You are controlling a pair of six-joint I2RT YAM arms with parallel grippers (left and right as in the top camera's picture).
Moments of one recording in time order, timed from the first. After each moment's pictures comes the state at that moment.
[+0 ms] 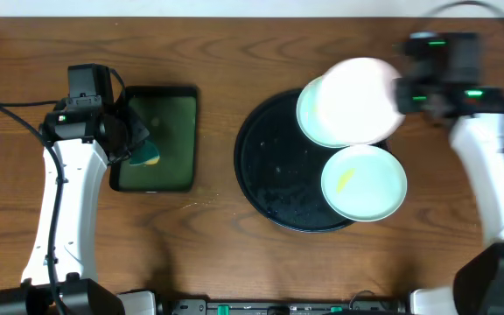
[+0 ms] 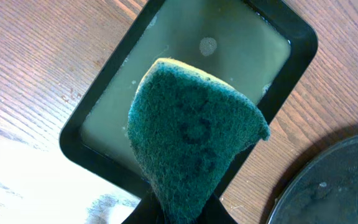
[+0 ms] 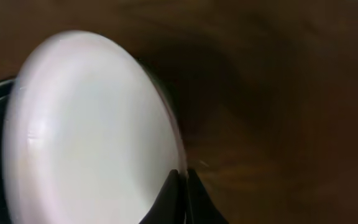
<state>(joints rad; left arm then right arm) 0.12 1.47 1.28 -0.99 0.01 -0.51 -0.07 1.62 1.40 -0.69 -0.14 -0.14</state>
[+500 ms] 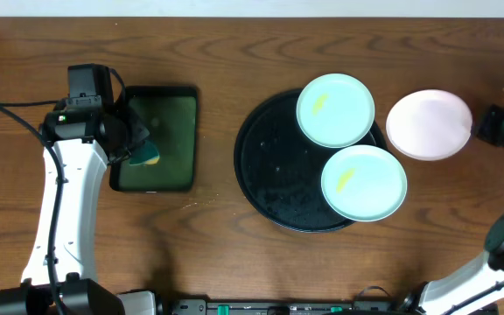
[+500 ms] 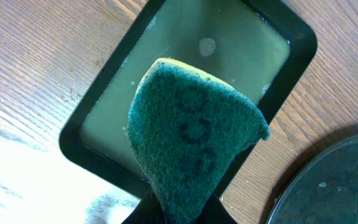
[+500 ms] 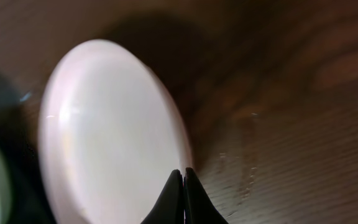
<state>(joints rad) 0.12 1.47 1.28 -0.98 0.01 -0.51 -0.56 1.92 1.40 -0.66 -0.36 -0.05</state>
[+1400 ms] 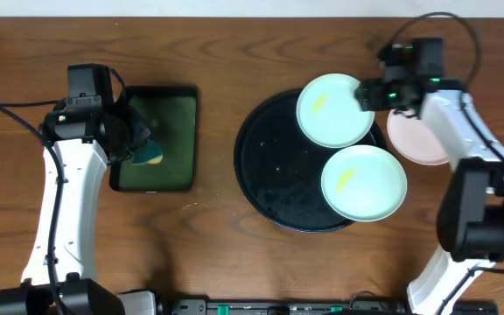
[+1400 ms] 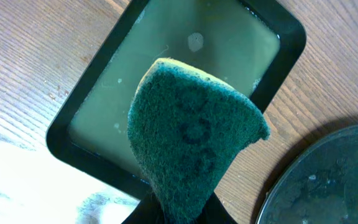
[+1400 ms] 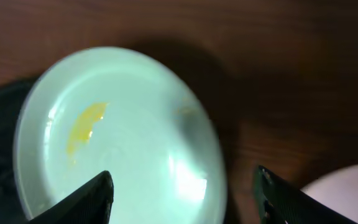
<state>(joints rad) 0.12 1.47 1.28 -0.99 0.06 -0.51 0.02 1.96 1.41 -0.48 -0.23 -0.04</state>
